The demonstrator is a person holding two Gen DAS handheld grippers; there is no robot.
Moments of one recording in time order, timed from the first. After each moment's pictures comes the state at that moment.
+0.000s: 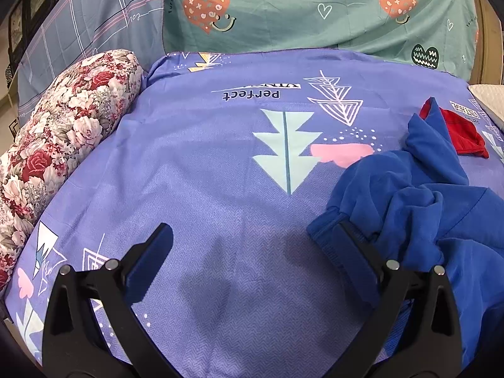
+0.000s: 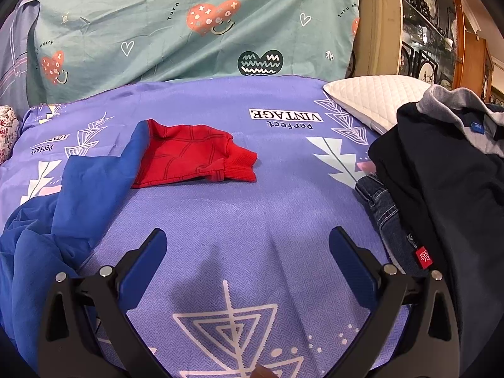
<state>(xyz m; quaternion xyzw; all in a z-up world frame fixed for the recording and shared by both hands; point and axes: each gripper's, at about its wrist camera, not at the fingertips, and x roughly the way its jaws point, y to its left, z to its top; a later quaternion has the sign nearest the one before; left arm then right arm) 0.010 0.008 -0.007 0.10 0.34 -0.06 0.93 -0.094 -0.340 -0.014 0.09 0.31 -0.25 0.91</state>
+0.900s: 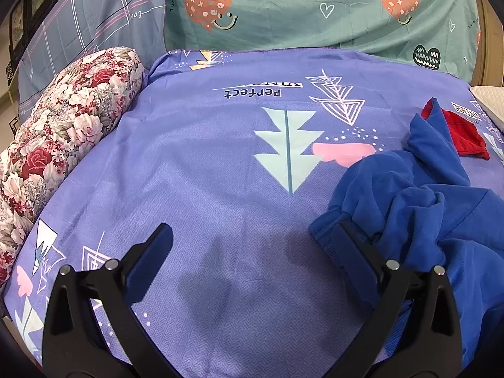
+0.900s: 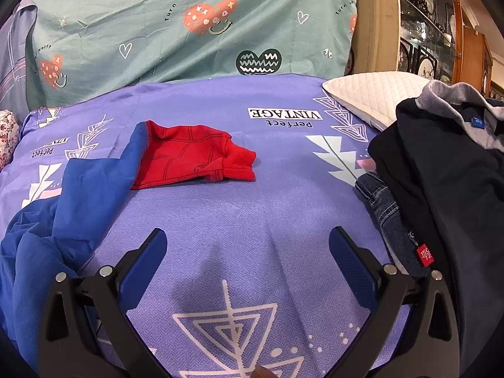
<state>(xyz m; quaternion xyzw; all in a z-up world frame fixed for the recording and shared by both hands) 0.011 0.011 -0.009 0.10 0.34 -0.05 0.93 -0.095 -0.343 -0.013 0.10 0.31 -0.24 0.91</state>
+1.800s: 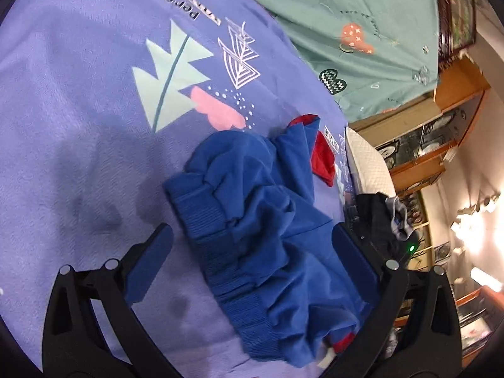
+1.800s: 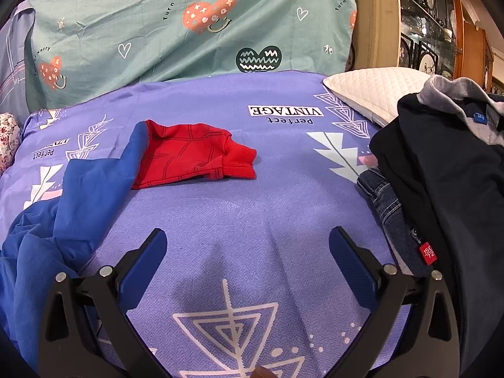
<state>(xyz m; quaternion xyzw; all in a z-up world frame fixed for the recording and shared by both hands) 0.061 0.034 -0.030 -0.27 0.52 -0.36 0.73 -0.094 -0.347 -0.015 0.11 0.32 -0.24 0.91</state>
